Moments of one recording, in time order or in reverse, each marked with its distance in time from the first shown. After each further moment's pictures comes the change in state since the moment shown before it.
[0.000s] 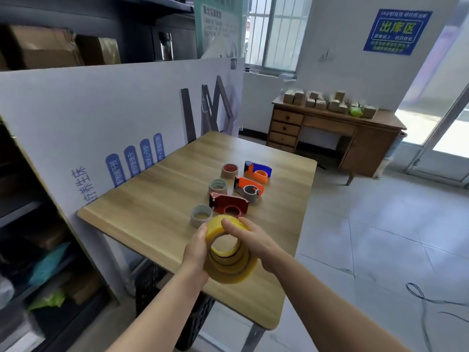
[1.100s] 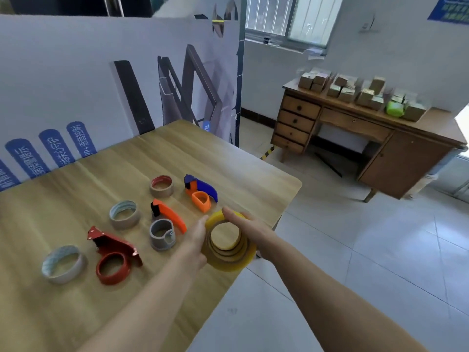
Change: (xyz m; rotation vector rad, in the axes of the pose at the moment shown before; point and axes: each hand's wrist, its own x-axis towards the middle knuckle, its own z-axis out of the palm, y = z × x) left_hand 0.277 0.004 0.383 -0.048 0.180 -0.168; right_hand 0.301 0.024 -0.392 -0.123 -0.175 0.136
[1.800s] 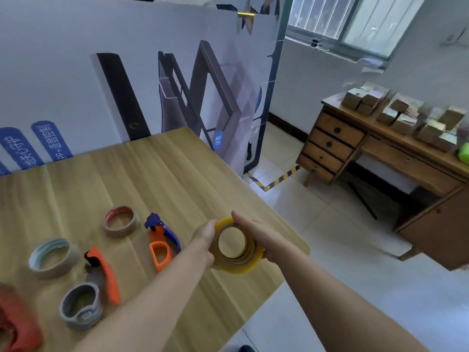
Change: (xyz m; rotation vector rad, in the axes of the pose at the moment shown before) left_hand 0.216 0.104 0.160 -0.142 0.092 -0.165; right_hand 0.237 -0.076 -0.172 -0.082 -0.189 0.088
